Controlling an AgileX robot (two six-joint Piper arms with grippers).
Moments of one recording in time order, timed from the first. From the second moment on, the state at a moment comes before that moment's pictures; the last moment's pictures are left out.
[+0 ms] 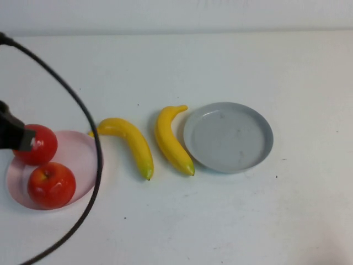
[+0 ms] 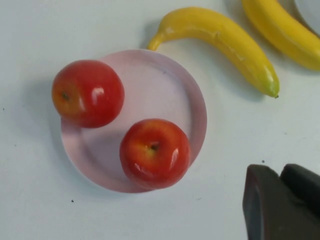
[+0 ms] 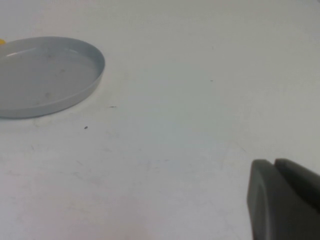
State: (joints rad) right arm 0.03 -0.01 0.03 0.15 0.35 -0.14; left arm -0.36 1.06 -1.21 0.05 1.15 0.02
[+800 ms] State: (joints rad) right arm 0.03 -0.01 0.03 0.15 0.35 -0.14; left arm -0.36 0.49 -0.64 0.05 0.72 -0.01
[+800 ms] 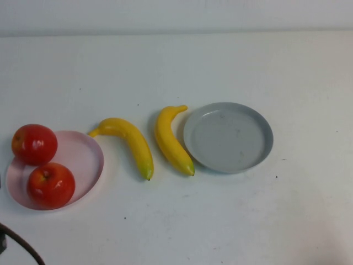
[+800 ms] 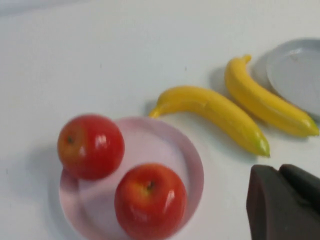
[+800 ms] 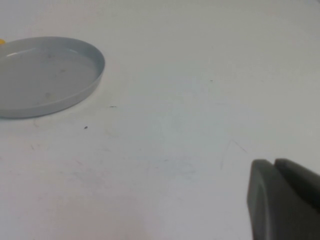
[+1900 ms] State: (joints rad) right arm 0.03 -0.01 0.03 0.15 0.35 -0.14; left arm -0.06 -0.01 0.03 -0.01 0.34 0.06
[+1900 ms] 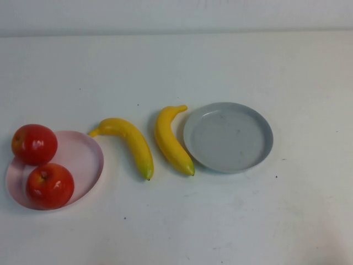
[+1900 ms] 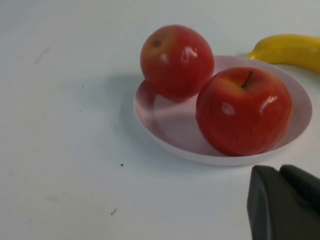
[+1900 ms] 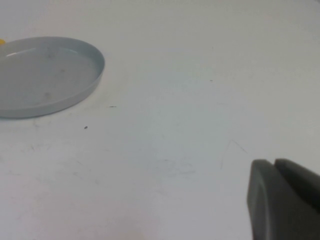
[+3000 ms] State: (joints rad) right arm 0.03 -0.01 0.03 0.35 0.13 -0.14; left arm -0.06 -0.01 0.03 0.02 0.37 0.06
